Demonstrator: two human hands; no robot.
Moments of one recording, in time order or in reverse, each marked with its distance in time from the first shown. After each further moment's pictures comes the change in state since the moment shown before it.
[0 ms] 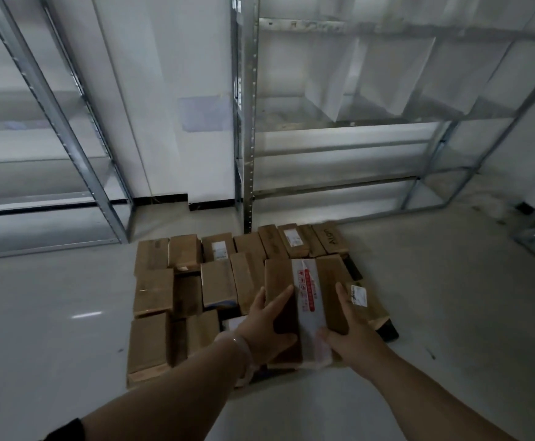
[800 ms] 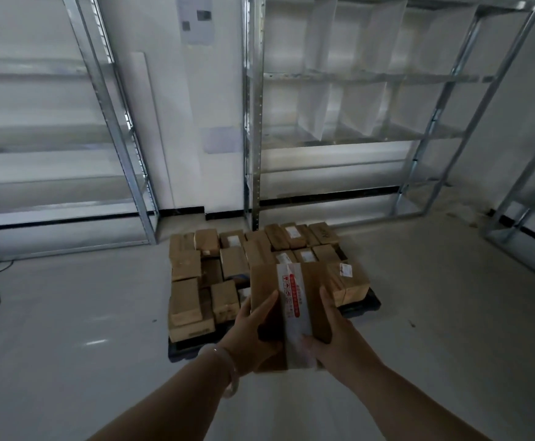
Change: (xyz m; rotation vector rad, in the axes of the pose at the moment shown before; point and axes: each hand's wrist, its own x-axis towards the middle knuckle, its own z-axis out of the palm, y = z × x) left_hand -0.356 -0.003 0.135 0.092 0.159 0.141; right_hand -0.367 0.025 0.089 -0.120 0.038 -0.130
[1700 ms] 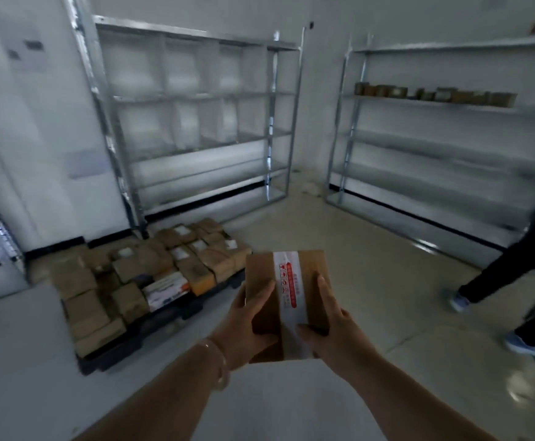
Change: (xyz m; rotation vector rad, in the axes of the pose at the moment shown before) left_hand -0.301 0.164 0.189 0.130 -0.222 0.450; right_hand -0.454 0.084 -0.015 0.011 0.463 0.091
